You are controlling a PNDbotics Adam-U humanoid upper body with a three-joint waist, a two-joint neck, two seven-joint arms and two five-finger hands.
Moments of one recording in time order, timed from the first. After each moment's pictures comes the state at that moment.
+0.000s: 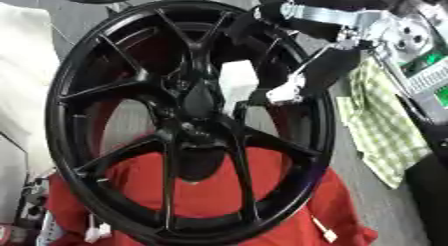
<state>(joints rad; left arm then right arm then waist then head) -0.18 0.31 0.22 -1.98 0.27 0.11 0.24 -0.81 -0.46 0.39 -1.80 0.24 0.24 0.68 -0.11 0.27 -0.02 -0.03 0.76</state>
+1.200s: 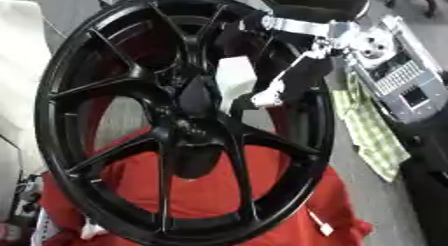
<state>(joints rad) -0.19 0.30 0.22 -1.98 0.27 0.11 0.23 -0.80 -0.45 0.40 -1.74 0.30 0.20 0.68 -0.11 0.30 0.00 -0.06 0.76</state>
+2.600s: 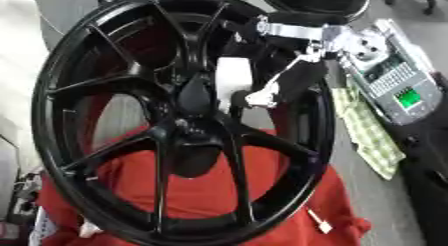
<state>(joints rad) -0.19 0.29 0.21 -1.98 0.27 0.11 0.23 -0.79 -0.45 0.41 -1.74 0.27 0.23 0.69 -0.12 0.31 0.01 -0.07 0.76</state>
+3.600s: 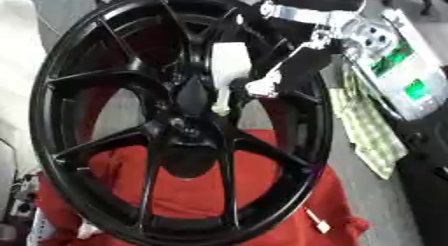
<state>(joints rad) -0.19 0.29 0.21 -1.98 0.27 0.12 0.23 -0.82 -0.49 0.35 -1.82 0.06 0.35 0.59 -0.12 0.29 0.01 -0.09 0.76</state>
